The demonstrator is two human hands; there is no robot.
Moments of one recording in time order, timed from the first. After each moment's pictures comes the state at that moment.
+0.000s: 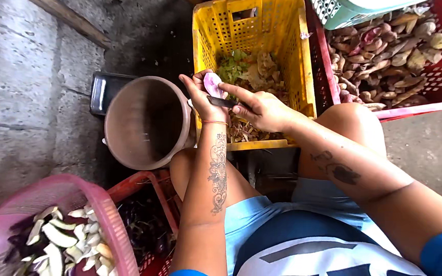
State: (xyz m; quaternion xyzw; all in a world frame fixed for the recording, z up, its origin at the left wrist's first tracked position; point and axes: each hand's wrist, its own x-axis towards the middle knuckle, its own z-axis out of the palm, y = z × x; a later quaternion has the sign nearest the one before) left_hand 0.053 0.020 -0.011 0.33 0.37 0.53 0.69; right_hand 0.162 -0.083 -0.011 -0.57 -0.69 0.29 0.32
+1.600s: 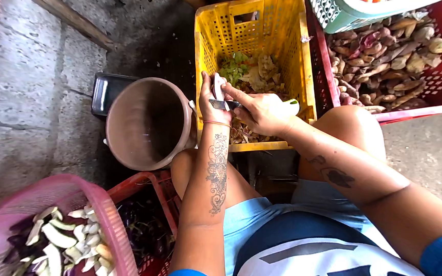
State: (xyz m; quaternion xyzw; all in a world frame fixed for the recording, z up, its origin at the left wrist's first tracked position) left_hand 0.052 0.014 -0.002 0.22 0.34 0.46 0.79; right_hand 0.154 -0.082 -0.028 -0.60 -0.72 0.10 0.32
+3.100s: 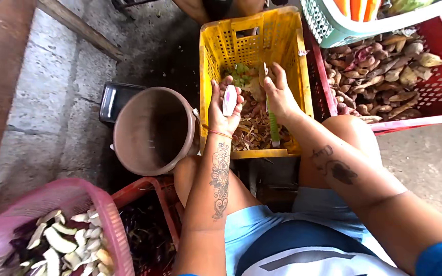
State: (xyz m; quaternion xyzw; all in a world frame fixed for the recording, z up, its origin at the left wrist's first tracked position) left_hand 0.048 0.010 -0.008 0.26 0.27 0.37 0.85; right_hand 0.185 -0.065 -0.028 -0.64 -0.26 0.43 0.59
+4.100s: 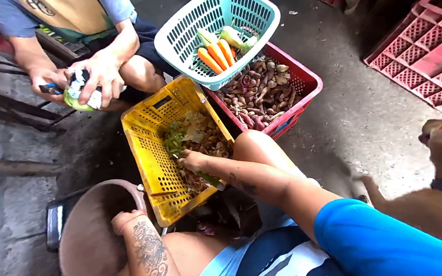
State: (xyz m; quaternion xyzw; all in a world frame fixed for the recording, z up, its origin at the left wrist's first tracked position) left_hand -0.050 0.055 -0.067 0.46 0.76 0.34 0.30; right_hand 0.174 -0.077 -0.039 -0.65 -0.26 0.60 0.40
